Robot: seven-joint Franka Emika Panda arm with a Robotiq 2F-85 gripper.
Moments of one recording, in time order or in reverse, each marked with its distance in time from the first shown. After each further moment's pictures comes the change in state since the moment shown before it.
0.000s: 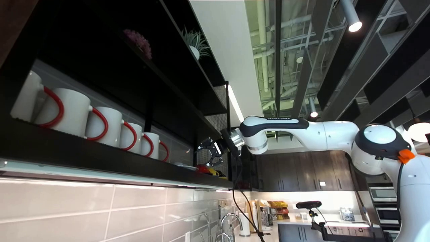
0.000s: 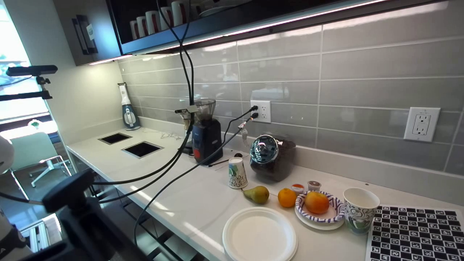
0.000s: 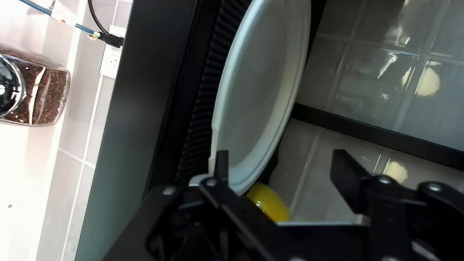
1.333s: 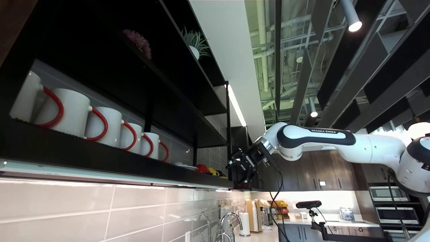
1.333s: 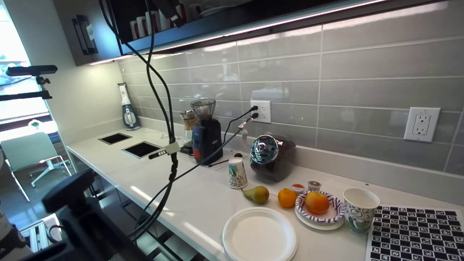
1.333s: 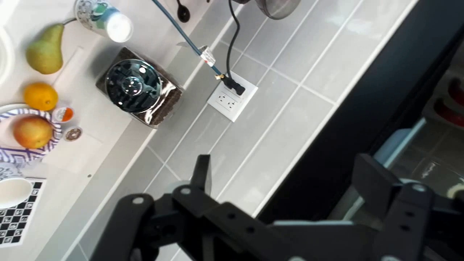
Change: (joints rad) arm -0.347 0.444 0.329 -0.401 -0.451 -0.266 -0.057
